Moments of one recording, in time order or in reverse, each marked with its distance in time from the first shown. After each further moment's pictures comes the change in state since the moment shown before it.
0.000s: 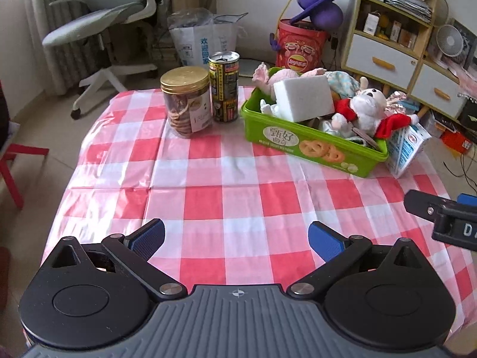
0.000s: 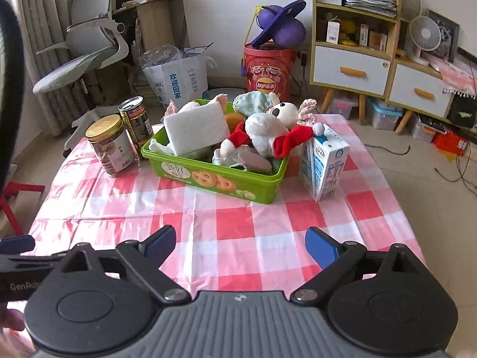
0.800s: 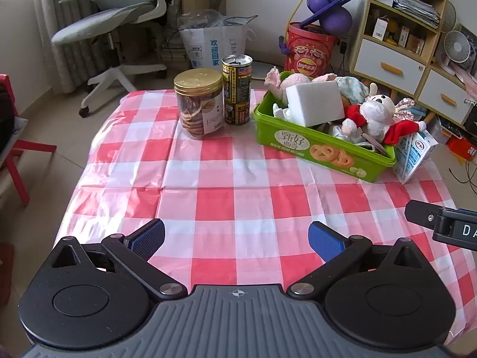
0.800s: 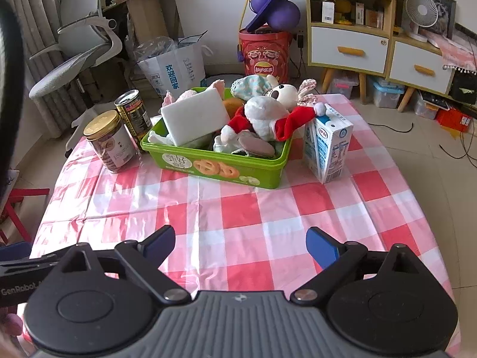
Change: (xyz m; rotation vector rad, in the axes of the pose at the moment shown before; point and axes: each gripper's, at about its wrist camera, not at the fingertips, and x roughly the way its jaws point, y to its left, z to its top) left arm -0.004 0.009 0.002 -0.032 -0.004 0.025; right arm 0.009 0.000 -0.002 0.060 0.057 0.016
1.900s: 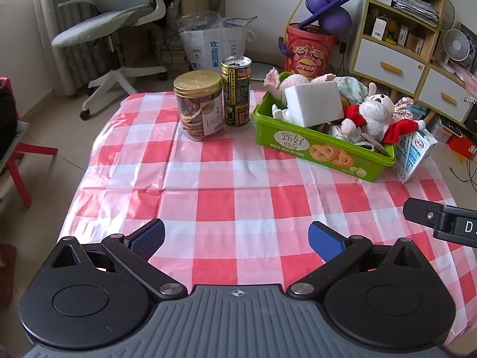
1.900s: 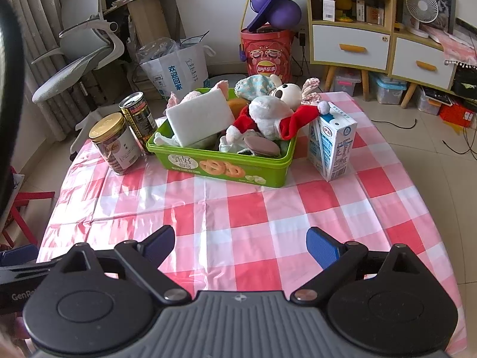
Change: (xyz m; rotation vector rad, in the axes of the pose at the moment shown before) left arm -0.001 -0.002 -0.001 0.010 -0.003 0.005; right arm -0.003 0.004 0.000 0.019 0.006 0.017
